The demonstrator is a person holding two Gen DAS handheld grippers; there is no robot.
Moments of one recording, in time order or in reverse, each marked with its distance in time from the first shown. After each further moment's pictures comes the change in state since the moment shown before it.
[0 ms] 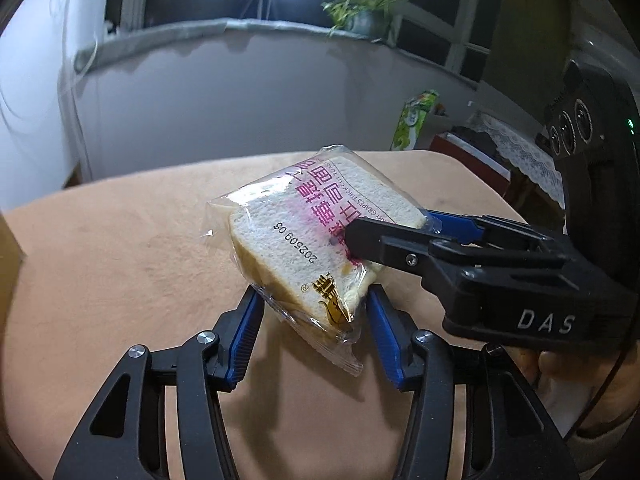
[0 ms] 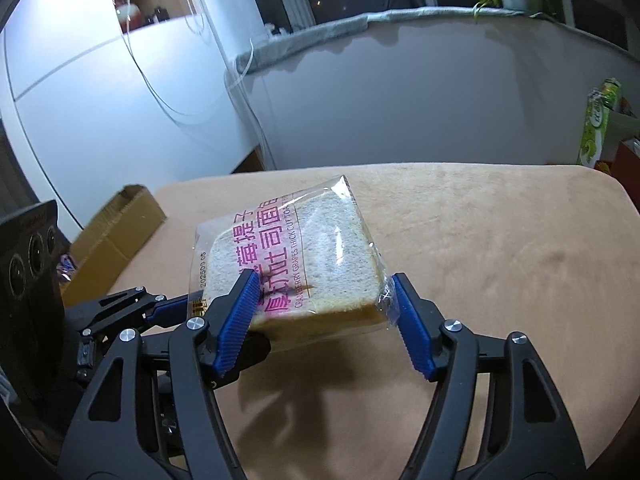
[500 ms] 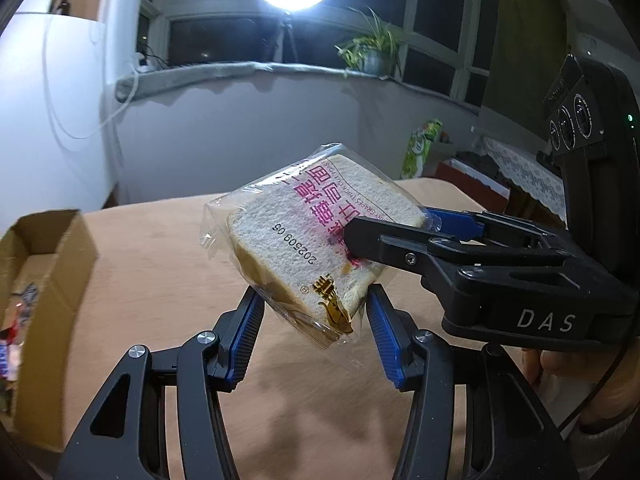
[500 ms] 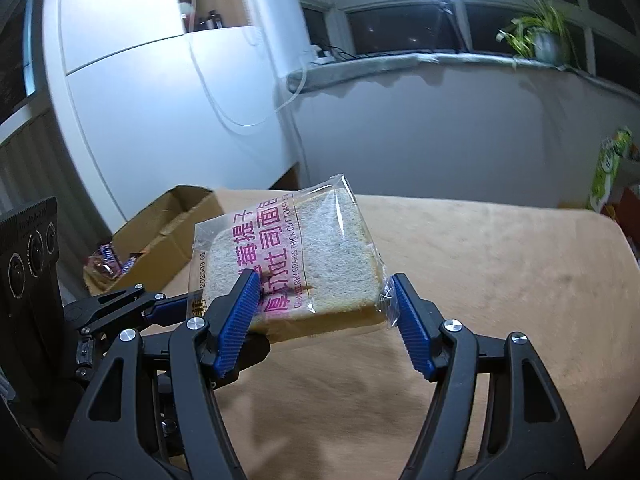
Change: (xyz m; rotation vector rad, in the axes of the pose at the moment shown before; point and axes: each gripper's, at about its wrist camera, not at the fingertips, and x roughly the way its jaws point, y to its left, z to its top) left arm -0.079 0.019 -0.012 -0.014 -0.106 0.063; right arm -0.035 0.097 0.007 -0.139 -0.059 0.039
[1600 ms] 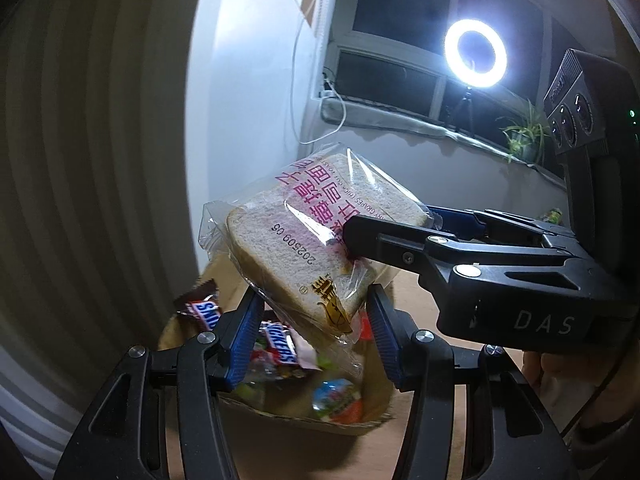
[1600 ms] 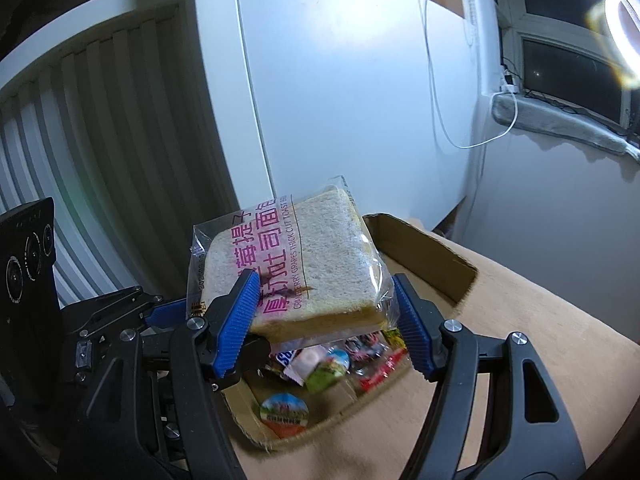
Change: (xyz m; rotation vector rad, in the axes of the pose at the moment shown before) left arm -0.130 0.202 -0.031 -0.284 -0.143 0.367; right arm 0.129 0.252 0.058 -0.317 0.052 0.332
